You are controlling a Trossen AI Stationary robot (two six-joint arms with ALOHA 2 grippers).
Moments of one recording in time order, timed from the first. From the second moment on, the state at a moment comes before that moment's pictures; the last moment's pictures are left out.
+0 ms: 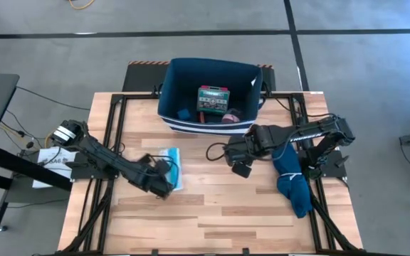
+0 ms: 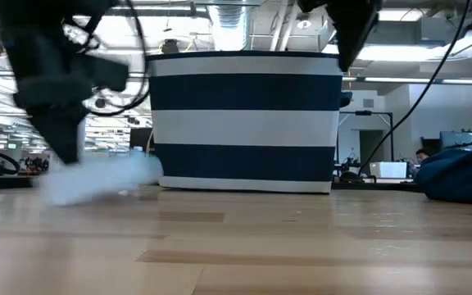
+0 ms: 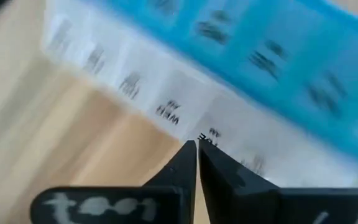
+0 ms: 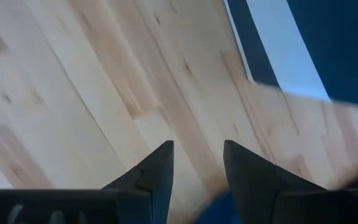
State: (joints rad) left arm -0.44 1.57 0.87 -0.82 -0.35 -1.09; right arm 0.19 1.69 1.63 -1.43 0.26 0.58
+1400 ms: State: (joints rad) left arm -0.44 1.68 0.88 -0.50 -0.67 -0.89; right arm 0.12 1.84 0.89 0.21 -0.02 0.80
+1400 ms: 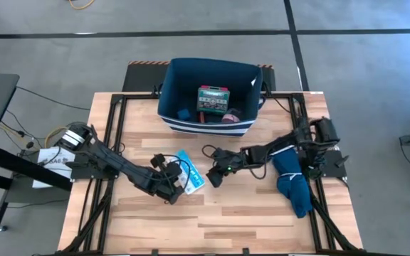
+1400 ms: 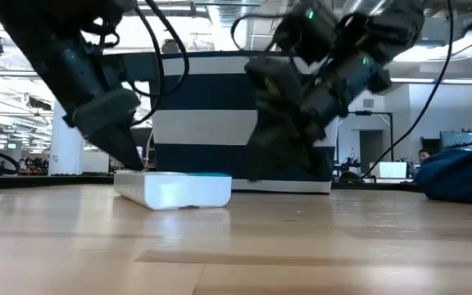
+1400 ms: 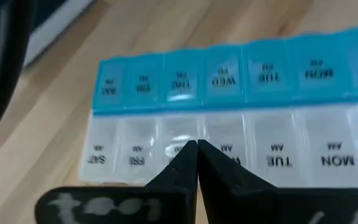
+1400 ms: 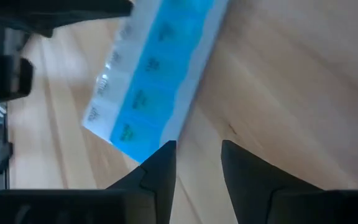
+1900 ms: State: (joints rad) left arm -0.44 1.73 0.88 -0.45 -0.69 -0.94; right arm 0.10 2.01 0.95 0.46 -0.14 0.91
